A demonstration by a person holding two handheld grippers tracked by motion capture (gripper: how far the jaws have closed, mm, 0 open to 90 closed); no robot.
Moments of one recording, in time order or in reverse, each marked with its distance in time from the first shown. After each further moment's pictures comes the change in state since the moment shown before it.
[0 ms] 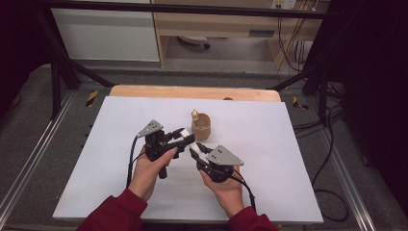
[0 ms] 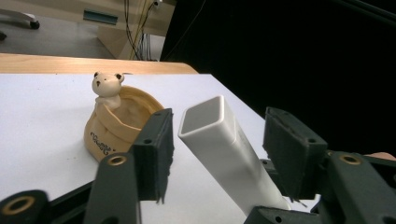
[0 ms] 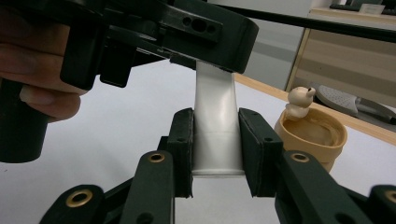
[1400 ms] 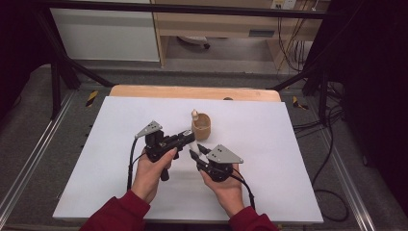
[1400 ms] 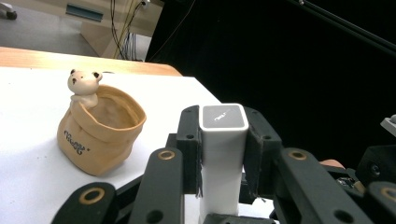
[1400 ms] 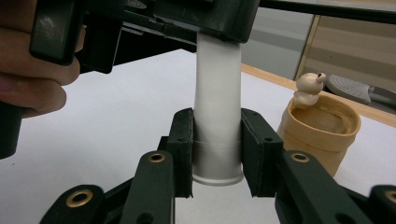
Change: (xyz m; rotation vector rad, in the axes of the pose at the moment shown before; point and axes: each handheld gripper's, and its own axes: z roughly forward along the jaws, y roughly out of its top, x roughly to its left) left arm -0.008 0.002 -0.003 -0.010 -0.058 -0.053; right arm -0.004 -0.005 0.004 0.028 0.028 0.031
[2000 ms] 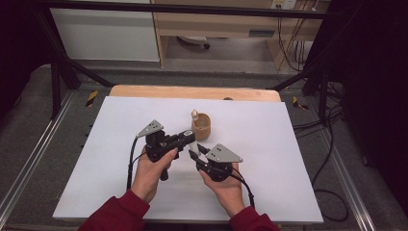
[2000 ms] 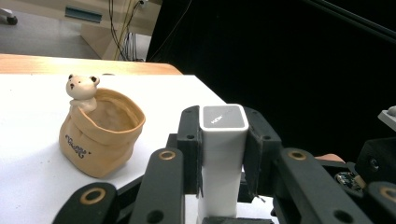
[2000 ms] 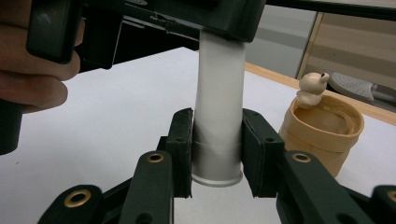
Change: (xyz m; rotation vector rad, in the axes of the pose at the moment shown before) left arm -0.003 0.003 -0.001 0.014 0.002 0.037; right arm 0.001 0.003 0.001 0.013 0.008 0.000
